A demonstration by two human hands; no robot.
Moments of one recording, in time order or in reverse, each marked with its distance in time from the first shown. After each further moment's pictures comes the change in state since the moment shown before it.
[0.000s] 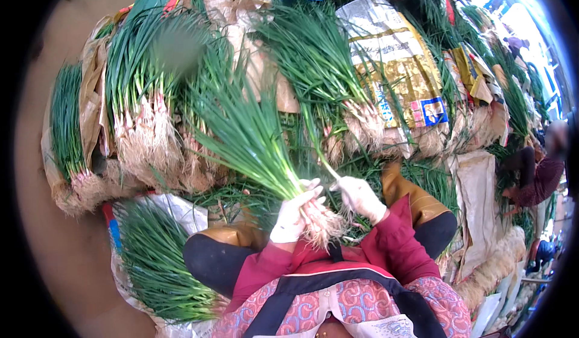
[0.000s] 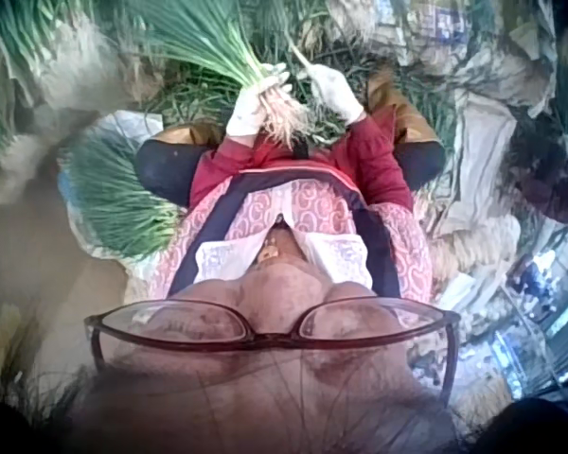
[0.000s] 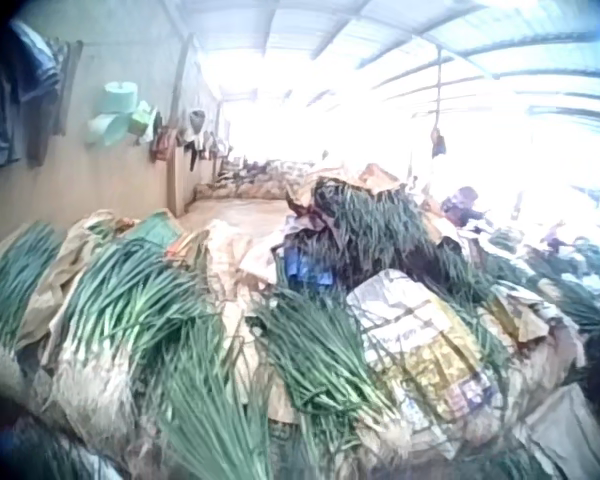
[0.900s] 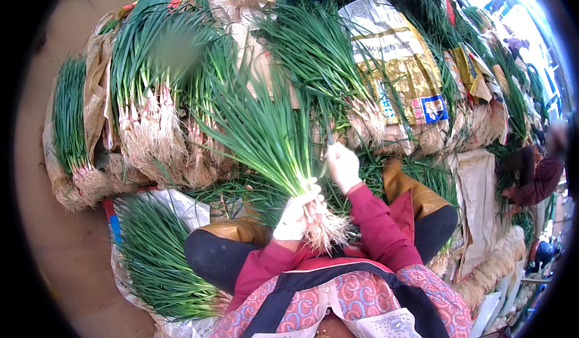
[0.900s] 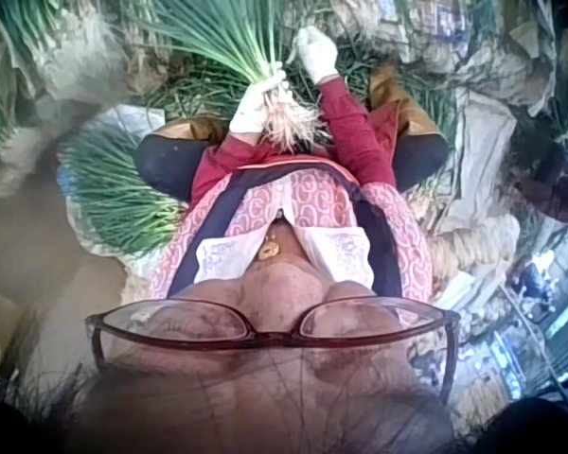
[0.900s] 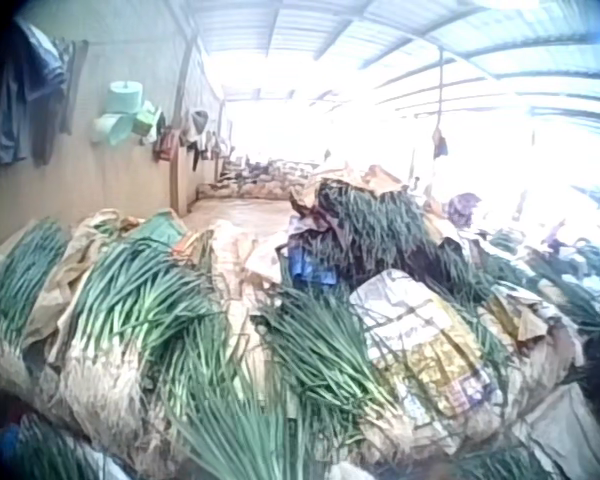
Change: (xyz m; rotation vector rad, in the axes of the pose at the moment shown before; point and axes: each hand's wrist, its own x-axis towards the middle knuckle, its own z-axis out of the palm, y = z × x) left_hand -0.009 -0.005 -0.010 0.011 -0.031 -0.113; right_hand 0.063 -0.014 0.038 -0.558 0.524 -0.296
